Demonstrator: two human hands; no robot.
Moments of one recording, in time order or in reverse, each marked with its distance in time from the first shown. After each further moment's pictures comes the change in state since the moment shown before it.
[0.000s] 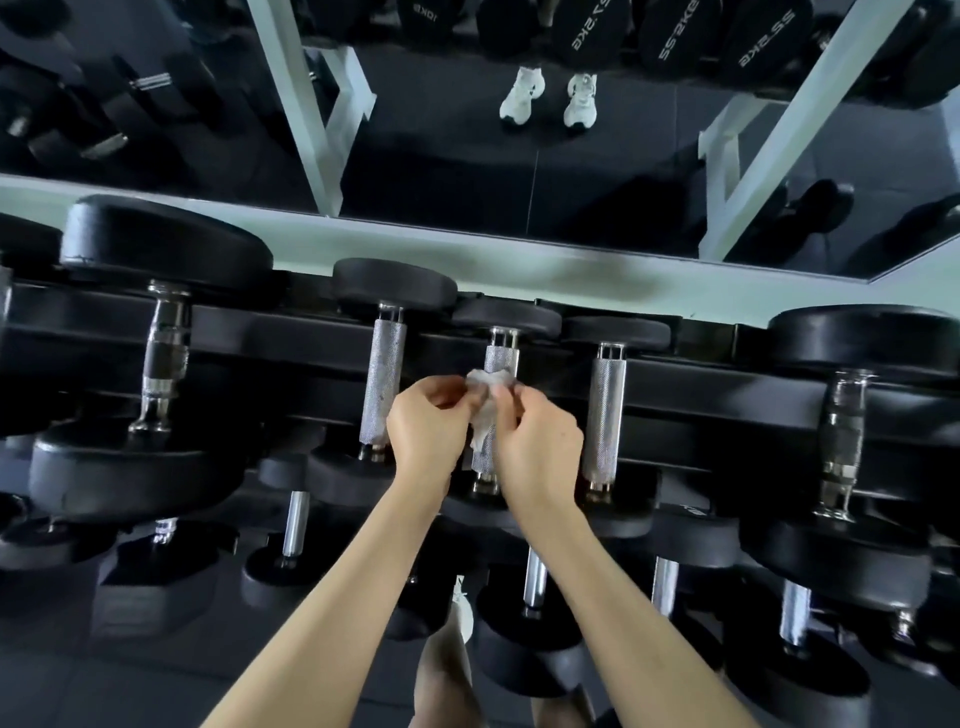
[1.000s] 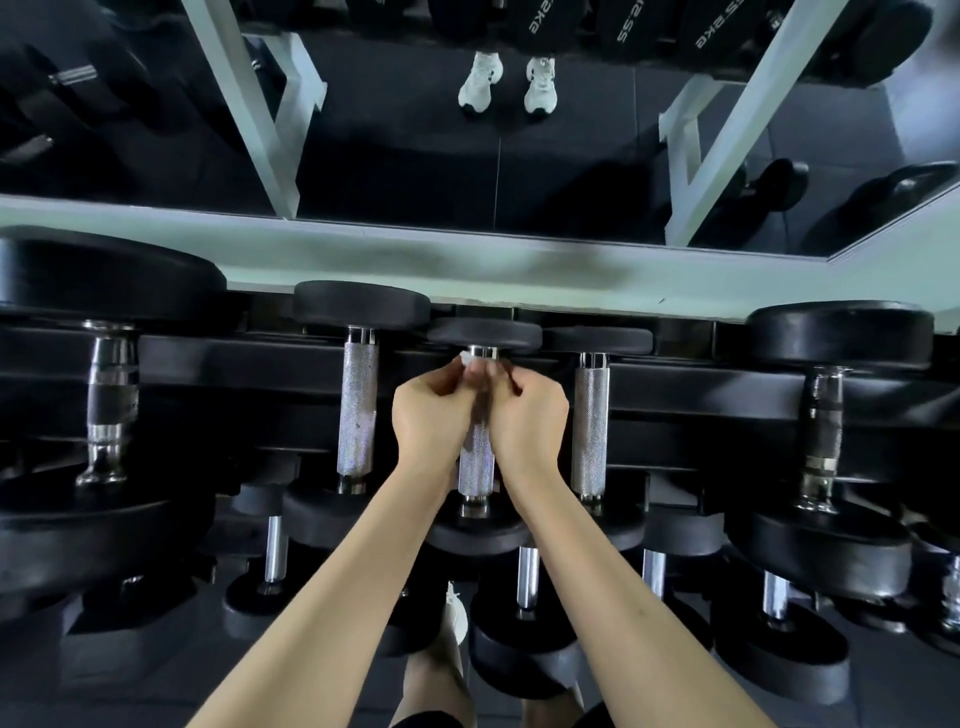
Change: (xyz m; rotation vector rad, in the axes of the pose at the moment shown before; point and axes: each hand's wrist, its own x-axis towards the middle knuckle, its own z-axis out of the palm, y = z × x) left_hand 0.017 0.020 0.023 -0.171 -0.125 -0.062; right_hand 0.037 -0.014 0.003 0.310 0.036 0.201
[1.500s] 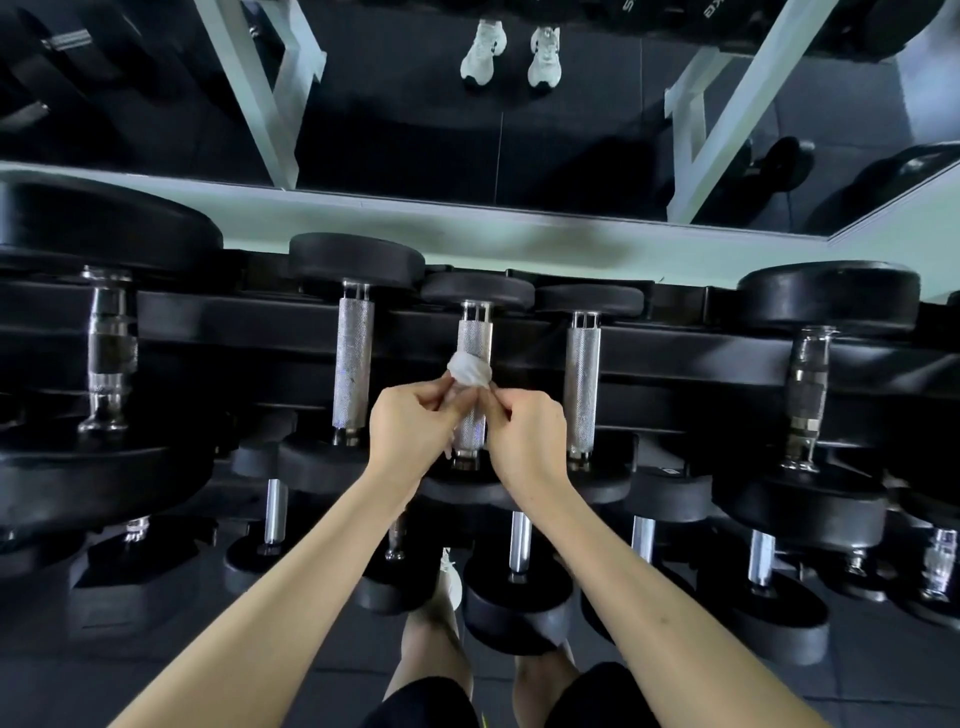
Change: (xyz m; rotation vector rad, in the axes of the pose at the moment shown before) left_hand -0.027 -0.027 -0.030 0.335 -0.078 0.083; right_hand -0.035 0.034 -0.020 -0.245 -0.200 -0.124
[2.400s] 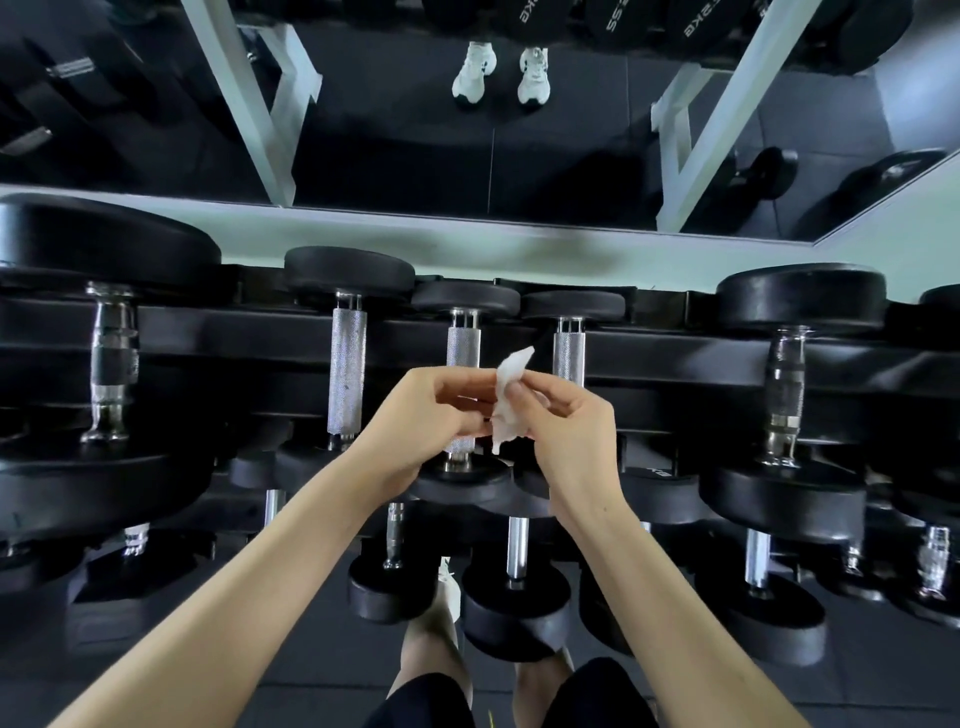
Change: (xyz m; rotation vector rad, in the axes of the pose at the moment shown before) left_hand -0.028 0.053 -0.018 -0.147 -0.510 0.113; right_hand -0.025 -0.014 -0.051 0.684 0.064 0.172
